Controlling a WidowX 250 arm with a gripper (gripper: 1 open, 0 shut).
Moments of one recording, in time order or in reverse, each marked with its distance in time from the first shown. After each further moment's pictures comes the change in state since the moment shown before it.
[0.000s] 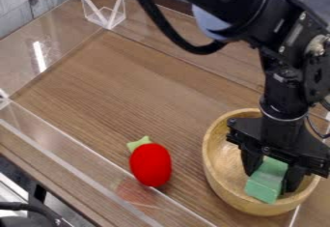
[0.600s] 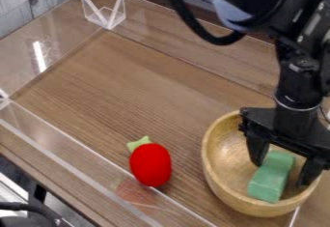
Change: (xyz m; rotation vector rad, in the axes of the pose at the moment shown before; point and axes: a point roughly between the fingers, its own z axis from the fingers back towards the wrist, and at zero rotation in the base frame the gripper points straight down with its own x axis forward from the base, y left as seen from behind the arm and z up) arm 0.014 -0.008 0.002 0.001 -0.003 -0.064
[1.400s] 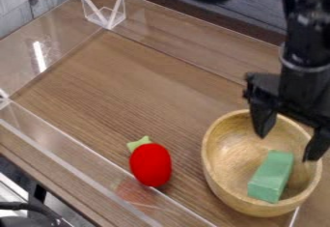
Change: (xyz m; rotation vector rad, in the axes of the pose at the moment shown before) arm 0.009 0.005 0.052 0.005 -0.051 -0.065
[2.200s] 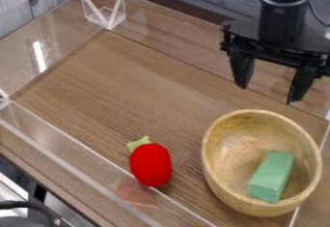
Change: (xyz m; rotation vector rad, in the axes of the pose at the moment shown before) arm 0.025 0.038 0.026 0.065 -0.055 0.215
